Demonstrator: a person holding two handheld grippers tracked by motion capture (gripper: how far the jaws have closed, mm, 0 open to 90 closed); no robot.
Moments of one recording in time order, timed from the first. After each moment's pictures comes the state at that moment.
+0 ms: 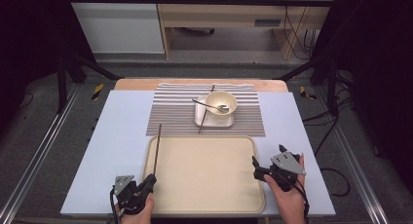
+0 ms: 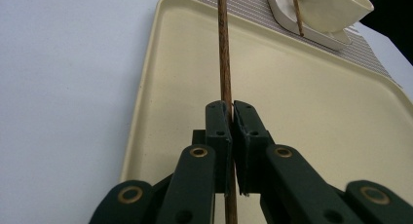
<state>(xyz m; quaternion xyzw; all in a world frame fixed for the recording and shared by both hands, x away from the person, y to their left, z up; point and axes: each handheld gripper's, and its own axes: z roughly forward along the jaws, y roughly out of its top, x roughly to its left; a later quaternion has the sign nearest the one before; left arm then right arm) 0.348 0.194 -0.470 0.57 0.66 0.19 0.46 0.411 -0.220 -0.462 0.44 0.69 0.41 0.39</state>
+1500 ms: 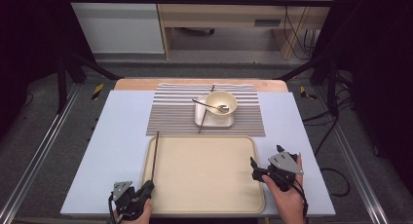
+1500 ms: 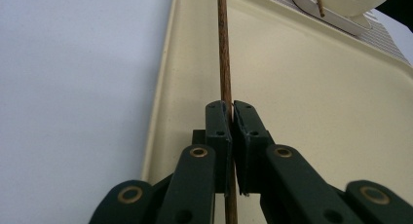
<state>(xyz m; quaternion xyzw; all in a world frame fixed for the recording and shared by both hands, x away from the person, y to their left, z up) 0.338 0.200 -0.485 0.57 0.67 0.18 0.44 0.412 -0.216 -0.463 0.43 0.70 0.41 0.39</state>
